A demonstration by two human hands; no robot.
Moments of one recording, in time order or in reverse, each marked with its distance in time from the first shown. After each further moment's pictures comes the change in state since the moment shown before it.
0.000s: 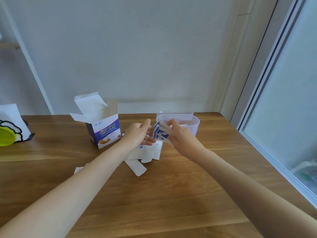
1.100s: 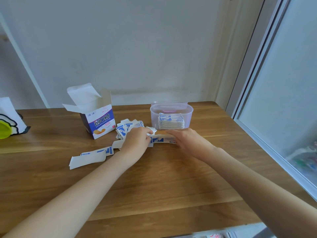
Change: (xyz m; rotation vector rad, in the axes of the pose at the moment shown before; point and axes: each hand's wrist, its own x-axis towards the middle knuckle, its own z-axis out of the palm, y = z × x) left_hand -0.012 -0.039 0.032 0.749 0.115 0.247; right_hand -0.031 0.052 0.007 -0.282 -0.103 -0.236
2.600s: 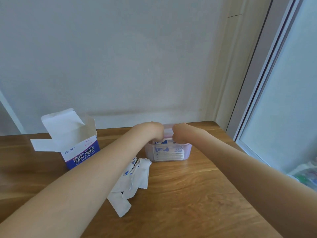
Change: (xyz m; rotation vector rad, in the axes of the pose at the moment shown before) left_hand 0.134 0.073 -0.031 0.480 -0.504 0.031; right_hand 0.116 0.022 -0.063 -0.088 -0.410 0.515
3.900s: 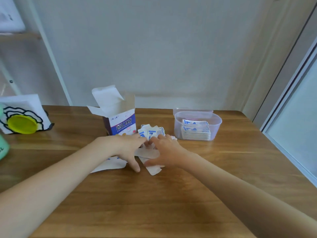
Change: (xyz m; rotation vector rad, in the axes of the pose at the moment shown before) left_hand -0.111 -0.125 0.082 -0.003 -0.205 0.076; right_hand -0.058 -0.096 0.096 0.095 0.090 -0.500
